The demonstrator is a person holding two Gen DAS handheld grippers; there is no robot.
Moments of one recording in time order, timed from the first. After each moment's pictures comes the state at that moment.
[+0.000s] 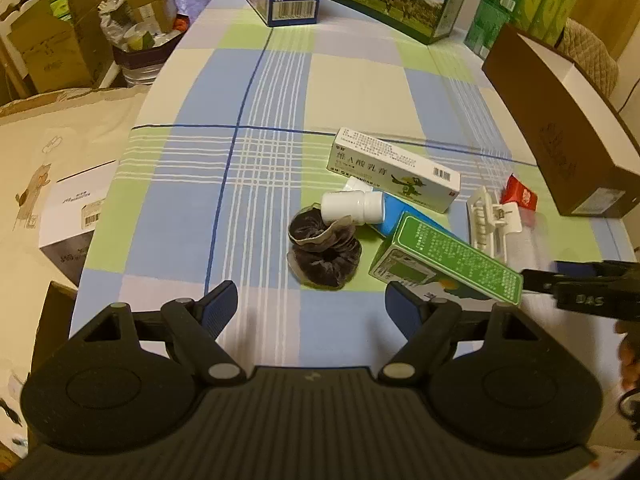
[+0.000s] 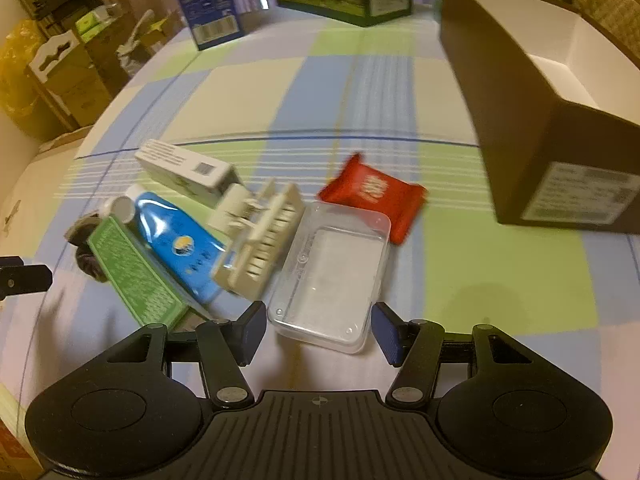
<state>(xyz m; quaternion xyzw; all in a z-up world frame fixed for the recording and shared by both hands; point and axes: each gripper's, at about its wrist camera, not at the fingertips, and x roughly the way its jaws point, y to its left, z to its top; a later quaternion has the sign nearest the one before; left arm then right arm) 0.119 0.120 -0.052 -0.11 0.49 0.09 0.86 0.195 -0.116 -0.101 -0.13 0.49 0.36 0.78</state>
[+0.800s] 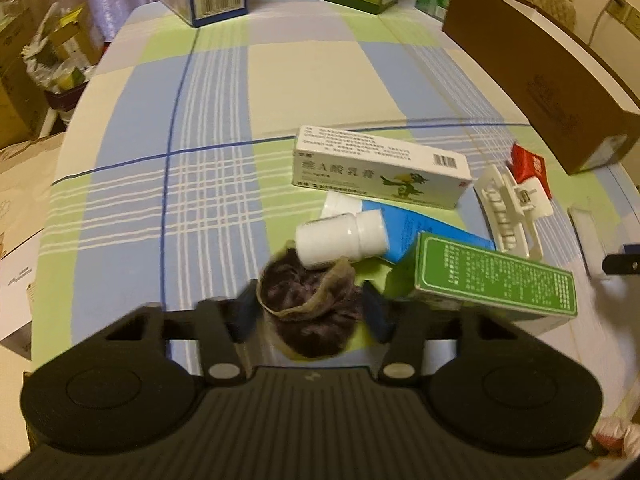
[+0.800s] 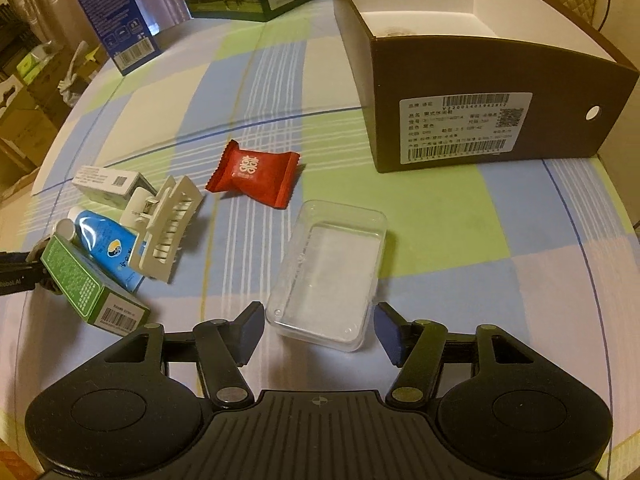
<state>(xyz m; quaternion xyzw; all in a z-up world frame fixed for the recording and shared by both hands) 0.175 0.125 -0.103 -0.04 0.49 0.00 0.87 0.211 -0.181 -0.091 -0.09 0.52 0.28 0.80</state>
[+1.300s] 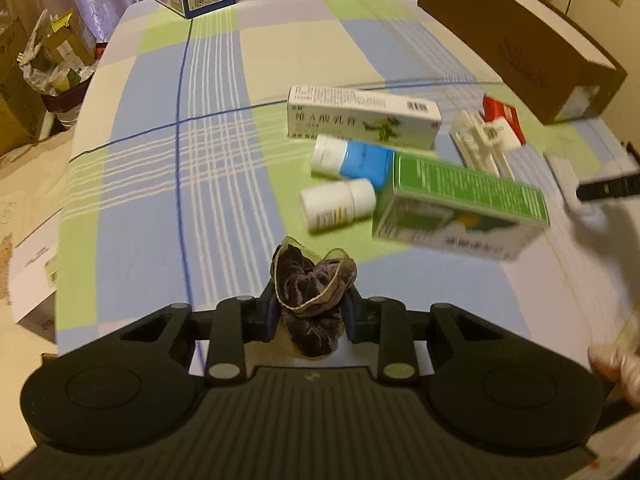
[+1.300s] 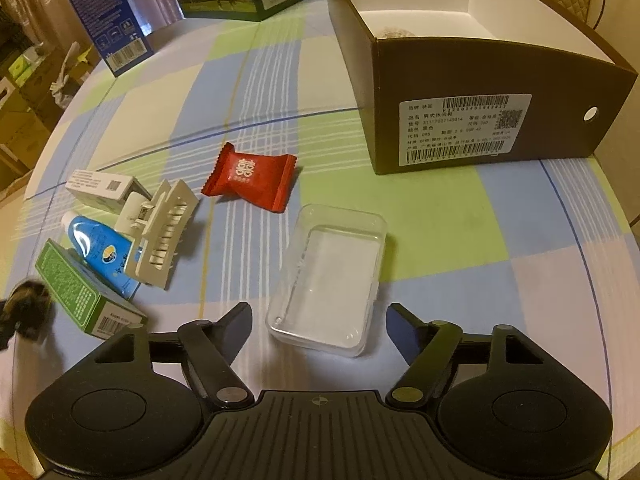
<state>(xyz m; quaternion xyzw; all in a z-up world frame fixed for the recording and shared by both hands) 0.126 0.123 -0.092 -0.01 0.51 -0.02 0.86 0.213 -0.175 -0.091 -0.08 0.53 0.27 0.80</state>
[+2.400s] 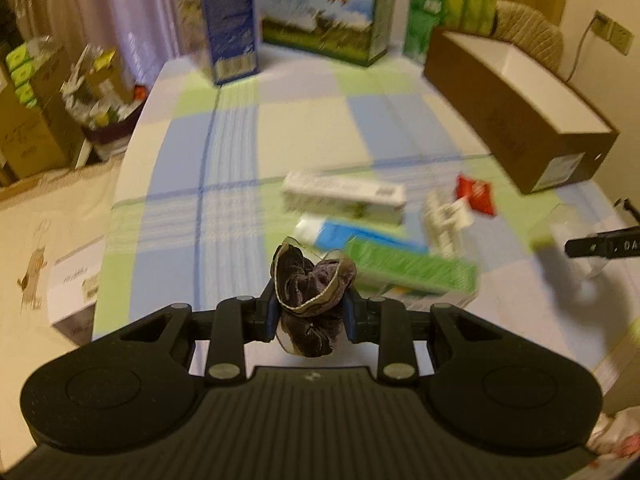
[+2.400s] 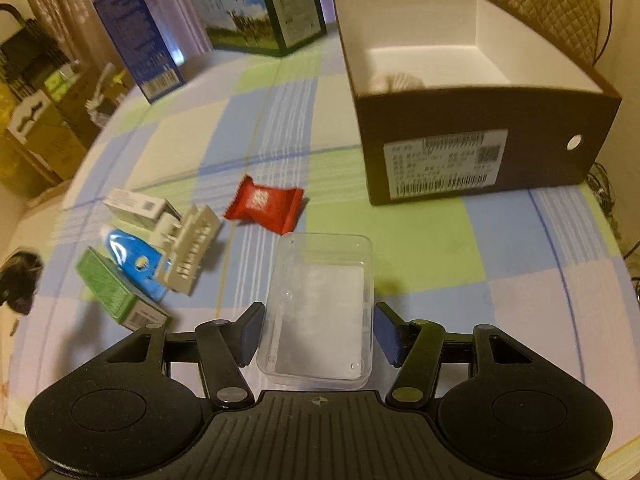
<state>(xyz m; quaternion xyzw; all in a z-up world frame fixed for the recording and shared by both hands) 0.111 0.077 -0.014 -0.02 0.44 0.04 0.90 0.210 -0.212 -0.055 -0.06 0.49 0.33 0.81</state>
